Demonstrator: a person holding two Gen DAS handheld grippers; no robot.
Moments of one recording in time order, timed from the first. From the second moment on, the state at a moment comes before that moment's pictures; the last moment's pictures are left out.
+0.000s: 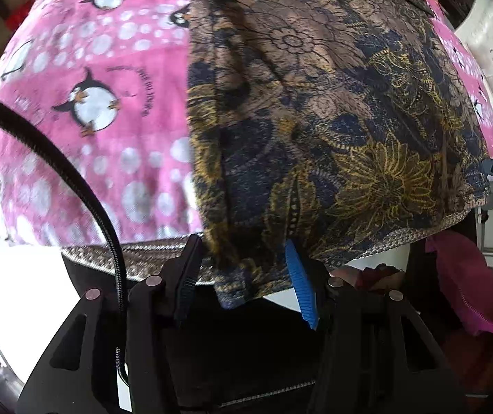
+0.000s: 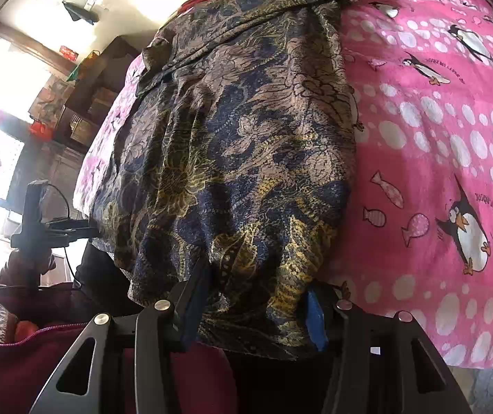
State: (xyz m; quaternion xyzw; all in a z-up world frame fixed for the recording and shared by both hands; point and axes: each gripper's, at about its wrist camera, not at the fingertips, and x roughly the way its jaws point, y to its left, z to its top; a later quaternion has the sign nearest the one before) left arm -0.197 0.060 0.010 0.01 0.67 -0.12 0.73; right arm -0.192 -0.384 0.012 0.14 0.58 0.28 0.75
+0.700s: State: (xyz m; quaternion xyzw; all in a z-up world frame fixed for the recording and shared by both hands) left arm -0.128 0.077 0.083 -0.13 0.55 -0.19 0.80; right arm -0.147 -0.381 0.101 0.15 0.45 0.30 0.82
